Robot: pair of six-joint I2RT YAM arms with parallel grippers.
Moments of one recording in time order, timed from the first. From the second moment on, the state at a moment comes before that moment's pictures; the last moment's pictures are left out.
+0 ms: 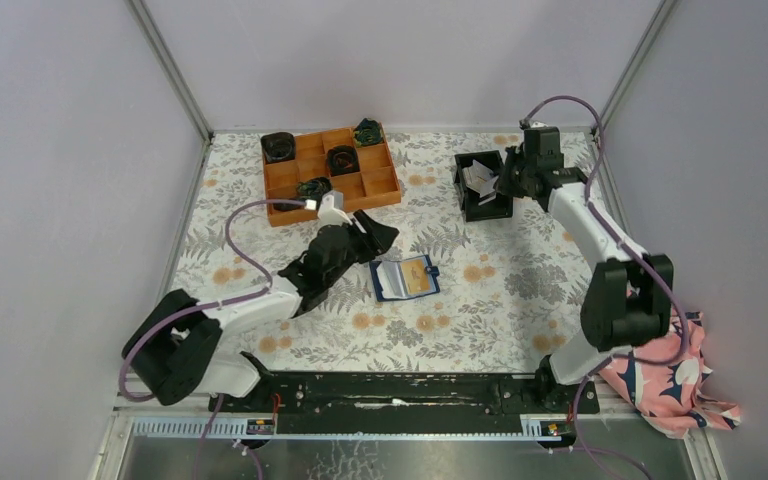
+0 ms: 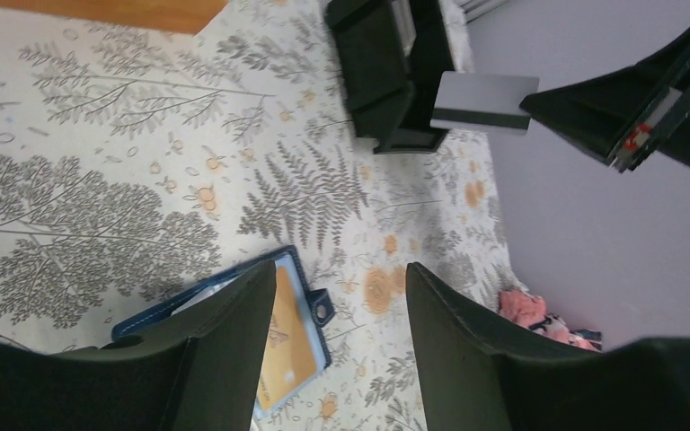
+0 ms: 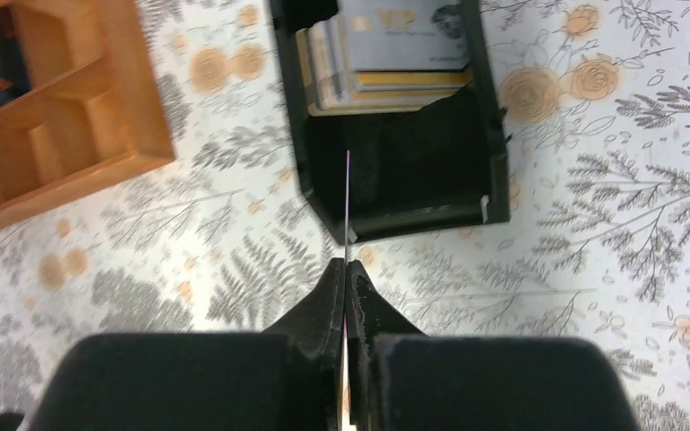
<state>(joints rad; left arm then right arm) -0.70 1.39 0.60 0.48 -0.18 -0.94 0.12 1.68 1.34 -0.42 -0.07 0.34</state>
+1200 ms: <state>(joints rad) -0.68 1.40 0.58 0.67 0.67 -0.71 0.43 0.95 0.62 -0.20 -0.73 0.56</state>
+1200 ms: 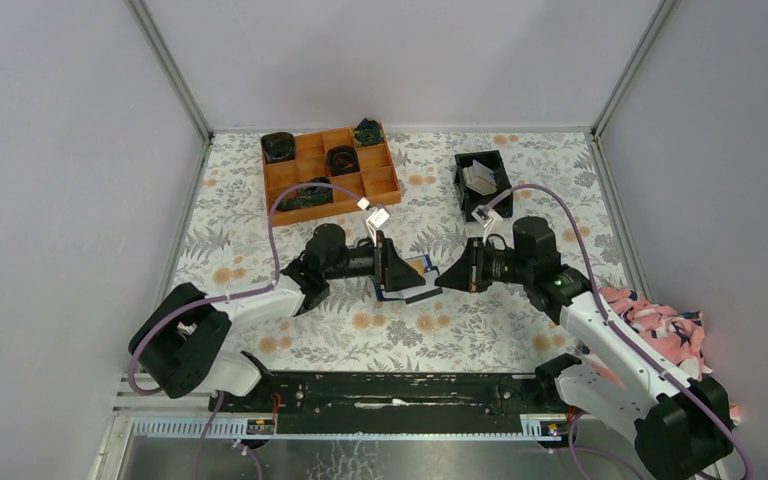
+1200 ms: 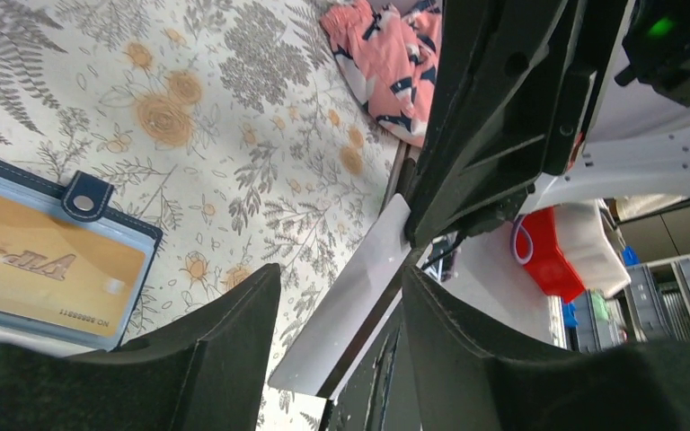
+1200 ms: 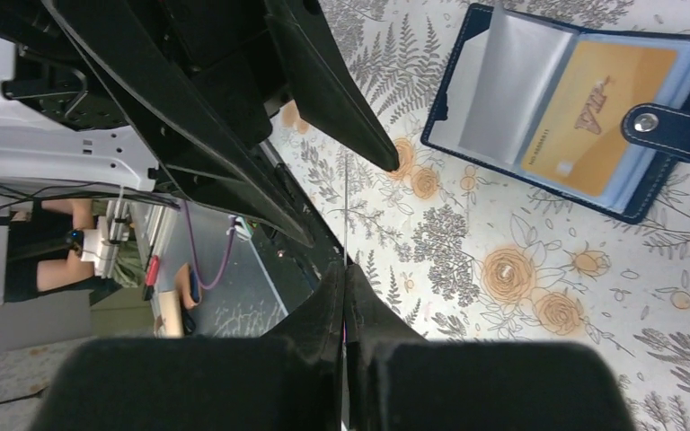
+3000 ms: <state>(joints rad) -0.83 1.68 0.27 1.49 -0.15 -1.28 0.43 1.16 0.46 0.28 -0.57 0.71</state>
